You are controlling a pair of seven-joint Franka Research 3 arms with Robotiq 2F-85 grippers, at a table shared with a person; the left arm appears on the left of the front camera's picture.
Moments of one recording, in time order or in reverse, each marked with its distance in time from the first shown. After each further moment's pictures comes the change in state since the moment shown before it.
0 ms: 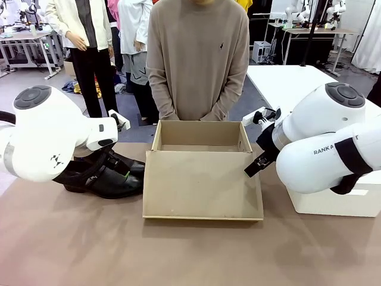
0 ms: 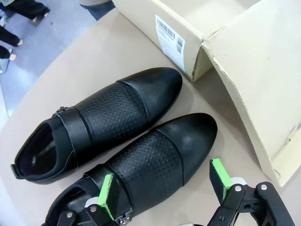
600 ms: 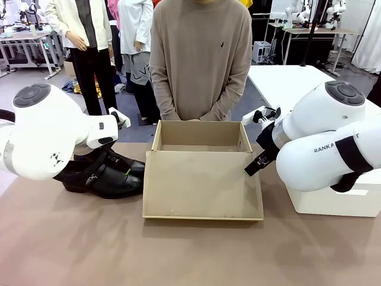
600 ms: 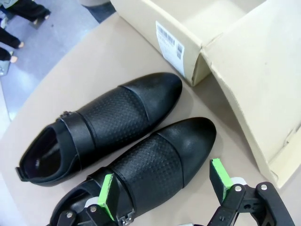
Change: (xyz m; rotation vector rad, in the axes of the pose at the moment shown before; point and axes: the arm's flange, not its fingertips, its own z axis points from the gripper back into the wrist) left arm 0.006 0.000 0.007 0.003 -0.017 -0.005; right arm 0.004 -0.002 0.003 0.000 0.005 0.000
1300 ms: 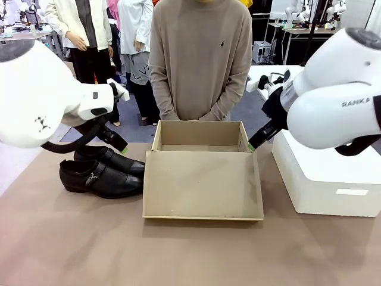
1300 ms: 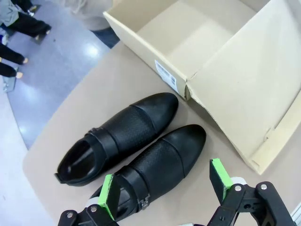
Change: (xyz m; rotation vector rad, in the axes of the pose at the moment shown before) left arm 0.042 0.004 0.073 0.000 -0.016 -0.081; right arm 0.045 -0.011 0.082 0.013 -0.017 0.012
